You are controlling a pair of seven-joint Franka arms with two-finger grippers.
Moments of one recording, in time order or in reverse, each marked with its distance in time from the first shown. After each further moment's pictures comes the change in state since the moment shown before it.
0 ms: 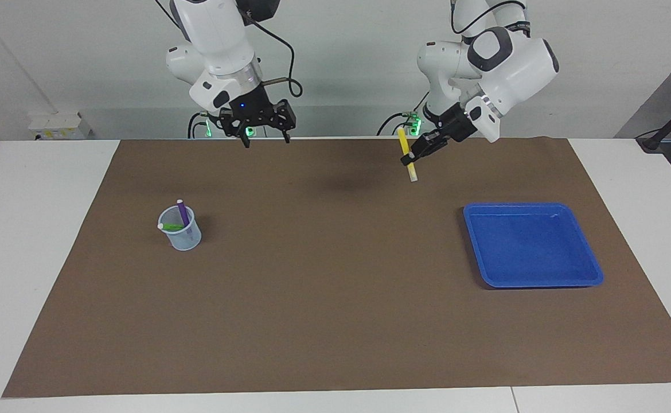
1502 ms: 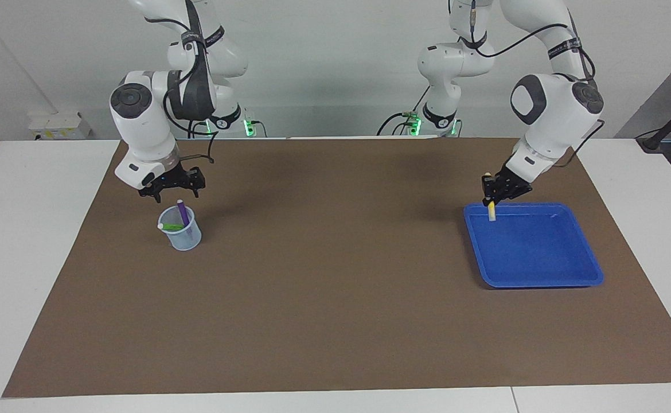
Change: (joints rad) left arm 0.240 0.230 0.003 0.066 0.579 0.067 0.577; right arm -0.329 0.030 -0.005 -0.416 -0.257 0.362 -0.462
